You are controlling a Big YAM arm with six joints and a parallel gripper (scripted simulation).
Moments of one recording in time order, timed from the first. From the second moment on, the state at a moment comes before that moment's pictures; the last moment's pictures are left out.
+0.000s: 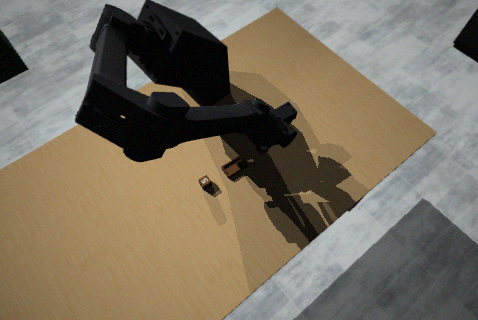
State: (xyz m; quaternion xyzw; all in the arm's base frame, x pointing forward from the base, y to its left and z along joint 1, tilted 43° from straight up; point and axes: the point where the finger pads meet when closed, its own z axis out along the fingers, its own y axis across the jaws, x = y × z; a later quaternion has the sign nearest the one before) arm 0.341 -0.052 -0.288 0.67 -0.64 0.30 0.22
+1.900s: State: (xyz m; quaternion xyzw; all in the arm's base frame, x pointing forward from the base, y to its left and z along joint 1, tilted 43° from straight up) arm 0.344 -0.054 -0.290 0.67 -0.64 0.30 0.22
